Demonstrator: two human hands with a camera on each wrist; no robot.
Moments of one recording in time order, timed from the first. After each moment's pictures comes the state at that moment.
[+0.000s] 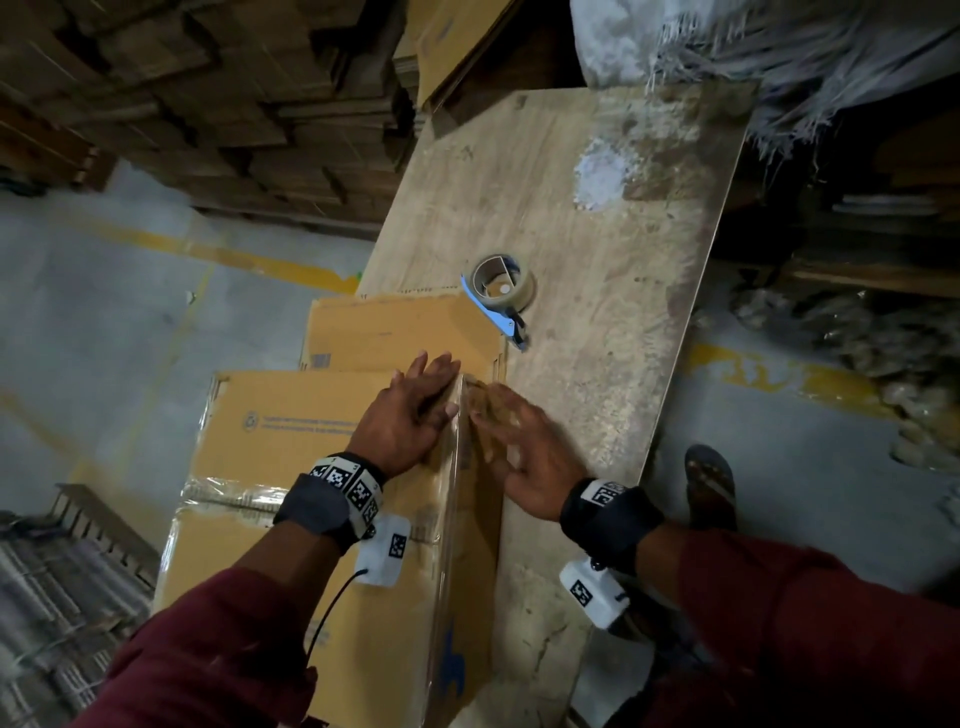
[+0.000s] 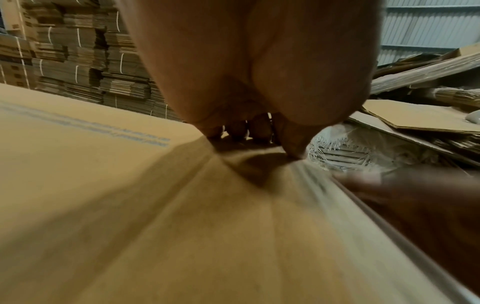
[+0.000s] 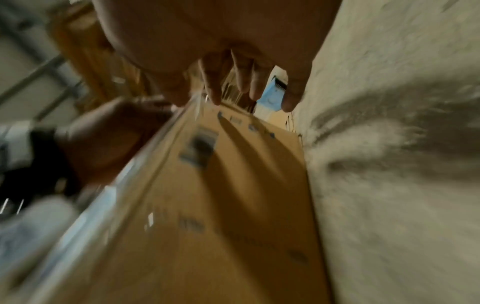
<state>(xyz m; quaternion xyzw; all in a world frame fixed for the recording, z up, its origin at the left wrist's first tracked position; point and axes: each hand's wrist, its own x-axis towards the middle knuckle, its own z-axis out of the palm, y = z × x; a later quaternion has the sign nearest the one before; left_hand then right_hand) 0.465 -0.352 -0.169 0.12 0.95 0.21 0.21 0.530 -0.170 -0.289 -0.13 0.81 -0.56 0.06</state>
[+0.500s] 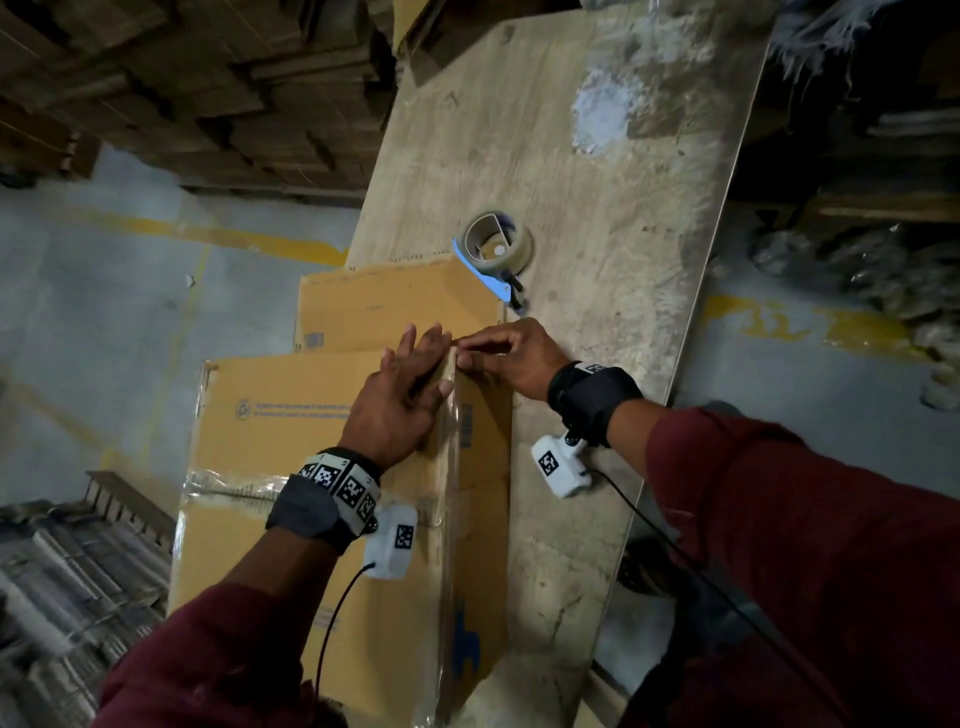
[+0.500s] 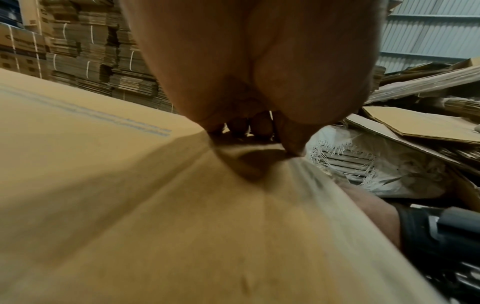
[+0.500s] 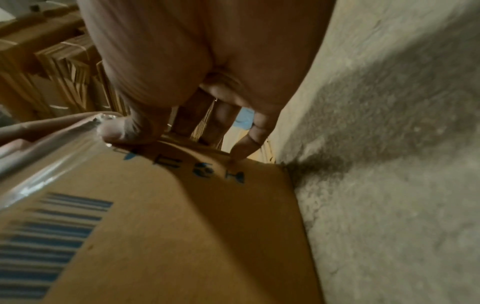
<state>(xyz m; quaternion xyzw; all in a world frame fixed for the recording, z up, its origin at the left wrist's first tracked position) 0.471 -0.358 -0.181 0.11 0.95 0.21 0.19 0.441 -0.174 -0.298 -0.03 0.60 -0.78 0.15</state>
